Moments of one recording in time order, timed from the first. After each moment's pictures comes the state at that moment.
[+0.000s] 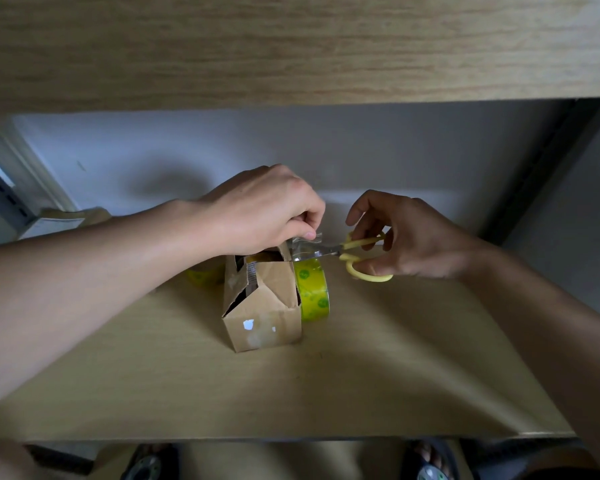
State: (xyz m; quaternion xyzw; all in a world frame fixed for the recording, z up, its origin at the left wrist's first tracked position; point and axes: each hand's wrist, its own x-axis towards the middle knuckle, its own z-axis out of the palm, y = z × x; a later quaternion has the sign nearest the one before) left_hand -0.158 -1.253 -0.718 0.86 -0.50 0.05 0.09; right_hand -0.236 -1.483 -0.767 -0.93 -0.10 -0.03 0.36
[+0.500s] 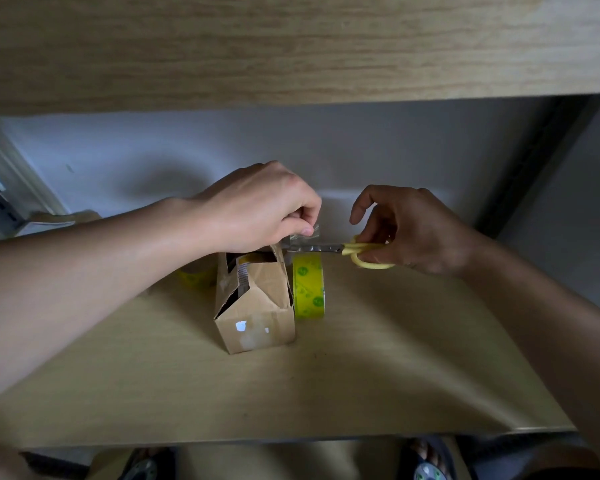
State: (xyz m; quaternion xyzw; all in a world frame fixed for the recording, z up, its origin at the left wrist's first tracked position) left_hand -0.159 -1.259 -0.717 0.86 -0.50 0.05 0.09; right_hand -0.242 -1.491 -0.760 -0.92 -0.09 -0.04 0.37
